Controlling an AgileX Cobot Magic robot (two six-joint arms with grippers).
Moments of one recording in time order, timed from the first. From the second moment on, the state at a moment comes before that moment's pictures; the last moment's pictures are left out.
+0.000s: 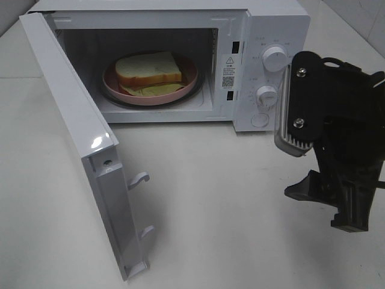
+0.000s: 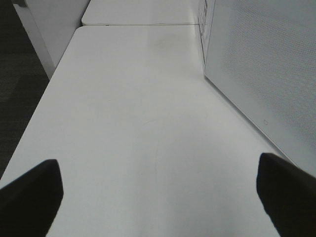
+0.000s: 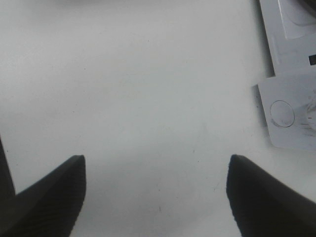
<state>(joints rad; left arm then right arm) 0.04 0.00 -0.50 -0.02 1.04 0.04 0.64 1.15 -0.71 -0.10 0.60 -0.64</state>
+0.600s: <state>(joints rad) 0.04 0.00 -0.50 -0.02 1.04 0.04 0.64 0.89 -0.67 -0.10 0.74 -0.43</state>
